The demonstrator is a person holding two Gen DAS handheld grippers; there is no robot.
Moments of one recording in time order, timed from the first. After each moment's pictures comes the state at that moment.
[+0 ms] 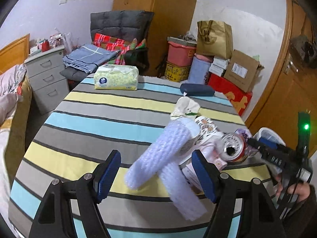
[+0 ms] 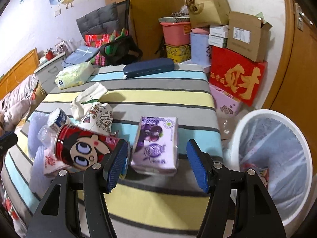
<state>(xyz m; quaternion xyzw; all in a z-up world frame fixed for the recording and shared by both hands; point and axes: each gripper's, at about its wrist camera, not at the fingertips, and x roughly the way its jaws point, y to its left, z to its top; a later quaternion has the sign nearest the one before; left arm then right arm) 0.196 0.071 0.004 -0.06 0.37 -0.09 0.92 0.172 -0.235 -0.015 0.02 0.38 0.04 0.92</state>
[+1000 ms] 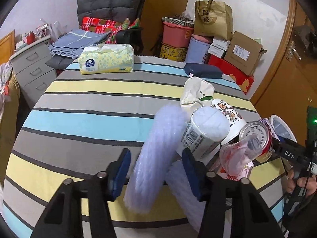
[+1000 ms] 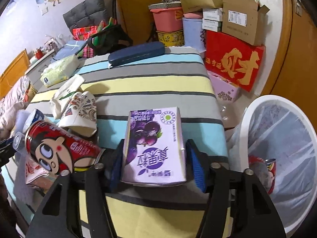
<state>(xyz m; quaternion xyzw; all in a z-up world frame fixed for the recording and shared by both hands) 0.252 0.075 -0.038 -0.05 0.42 -0.12 0.90 0.193 -0.253 -0.033 0.04 0.43 0.03 0.90</state>
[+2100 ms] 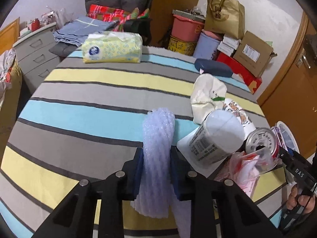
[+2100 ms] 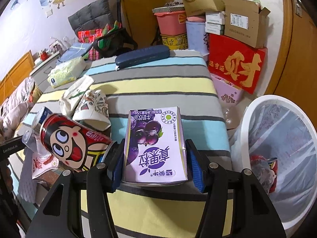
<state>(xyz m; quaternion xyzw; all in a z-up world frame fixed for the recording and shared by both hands) 0.272 0.077 -0.045 -0.08 0.45 -0.09 0.89 0.181 -0.252 -0.029 0.05 0.41 0.04 0.91</state>
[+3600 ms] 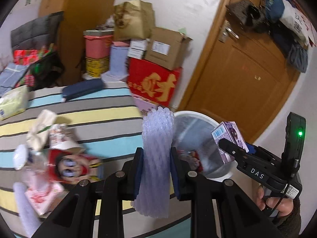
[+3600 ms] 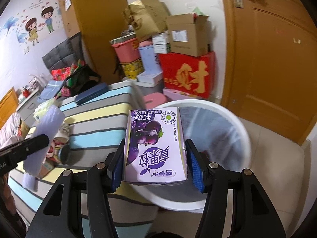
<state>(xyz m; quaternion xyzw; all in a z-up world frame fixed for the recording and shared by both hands) 0.193 -0.177 0.040 -0.02 0.38 -0.31 0.87 0.103 -0.370 0.017 0.10 0.34 -0.07 0.93</state>
